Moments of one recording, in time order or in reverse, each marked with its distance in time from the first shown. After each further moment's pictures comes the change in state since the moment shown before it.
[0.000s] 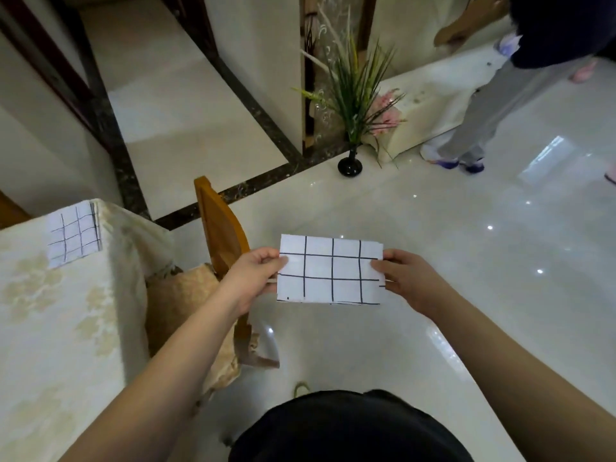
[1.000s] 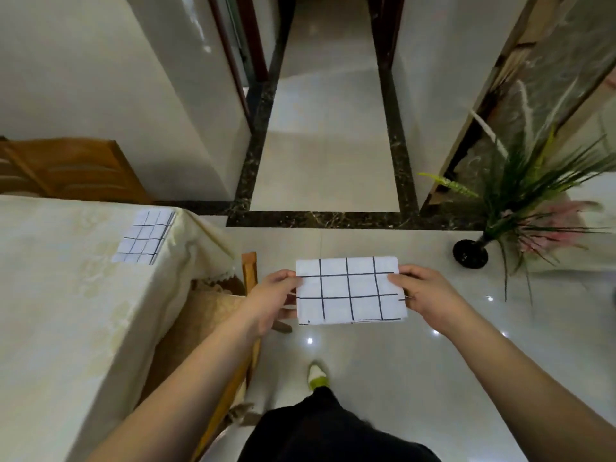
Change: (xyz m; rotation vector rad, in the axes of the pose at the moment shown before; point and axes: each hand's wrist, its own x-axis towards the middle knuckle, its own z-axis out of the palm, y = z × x) left_hand 0.210 0.123 -0.030 -0.338 0.465 -0.153; right_hand 0.356 -0.192 0.082 -0.292 -0.461 0.064
